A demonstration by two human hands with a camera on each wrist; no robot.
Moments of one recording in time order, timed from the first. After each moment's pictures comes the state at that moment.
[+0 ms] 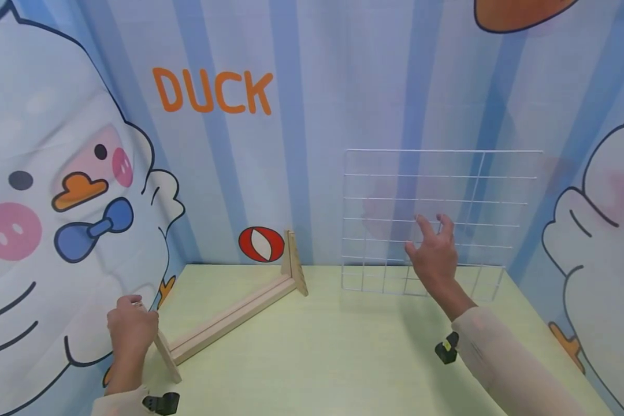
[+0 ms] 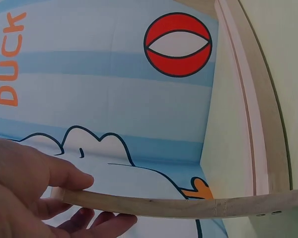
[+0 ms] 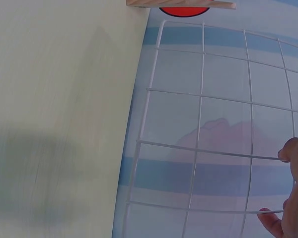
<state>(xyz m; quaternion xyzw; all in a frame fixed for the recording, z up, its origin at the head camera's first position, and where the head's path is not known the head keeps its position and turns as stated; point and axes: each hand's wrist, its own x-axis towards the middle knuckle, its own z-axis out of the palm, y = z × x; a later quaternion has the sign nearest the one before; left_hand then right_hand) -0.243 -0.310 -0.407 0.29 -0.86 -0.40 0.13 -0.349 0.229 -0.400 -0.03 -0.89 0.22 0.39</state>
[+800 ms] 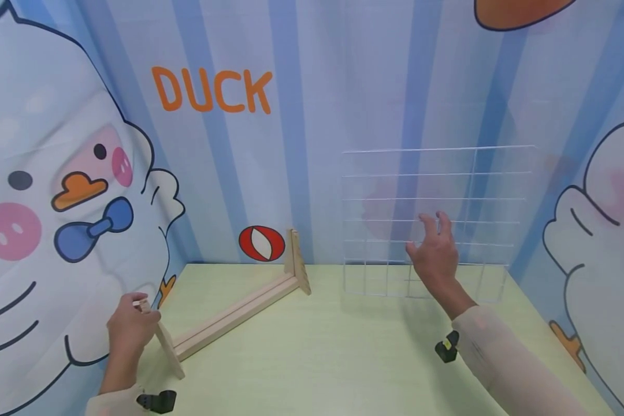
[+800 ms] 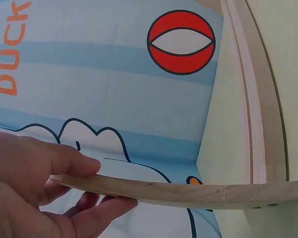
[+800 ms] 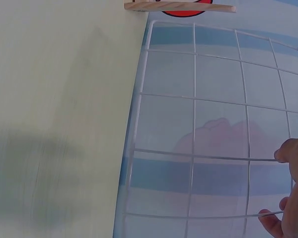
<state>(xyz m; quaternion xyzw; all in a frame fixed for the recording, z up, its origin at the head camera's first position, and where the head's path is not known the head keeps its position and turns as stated) -0.245 -0.322 -0.409 0.26 -0.87 -0.40 0.08 -0.350 0.231 -0.401 -0.03 -0.89 0.23 0.40</state>
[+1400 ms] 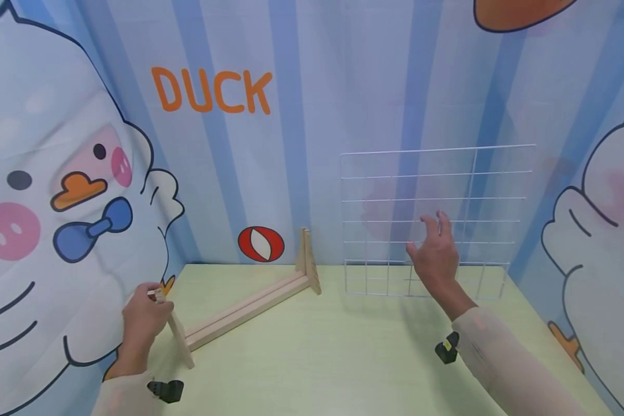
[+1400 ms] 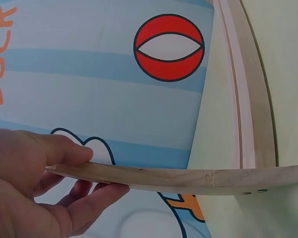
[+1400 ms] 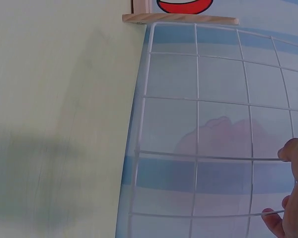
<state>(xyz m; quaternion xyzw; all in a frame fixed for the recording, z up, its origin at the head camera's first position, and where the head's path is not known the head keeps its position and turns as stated) -0.266 -0.312 -0.411 0.21 -0.89 -0.40 0.09 -0.349 0.231 -0.401 -0.03 -0.88 0.23 0.41</state>
